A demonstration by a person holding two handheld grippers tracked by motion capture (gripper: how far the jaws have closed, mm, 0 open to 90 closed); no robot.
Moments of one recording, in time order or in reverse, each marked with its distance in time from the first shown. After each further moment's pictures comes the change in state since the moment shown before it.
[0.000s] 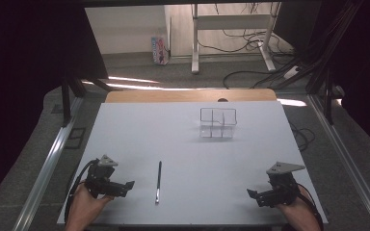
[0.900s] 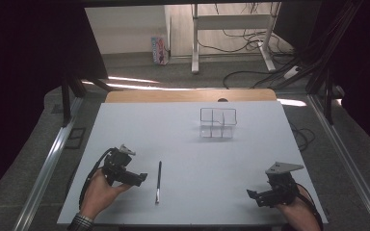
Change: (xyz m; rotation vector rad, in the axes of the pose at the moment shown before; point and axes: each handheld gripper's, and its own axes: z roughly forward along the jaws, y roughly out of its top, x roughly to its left) left arm -0.016 0.048 0.023 0.081 -0.027 0.045; right arm 0.000 0.000 0.002 0.014 0.006 -0.004
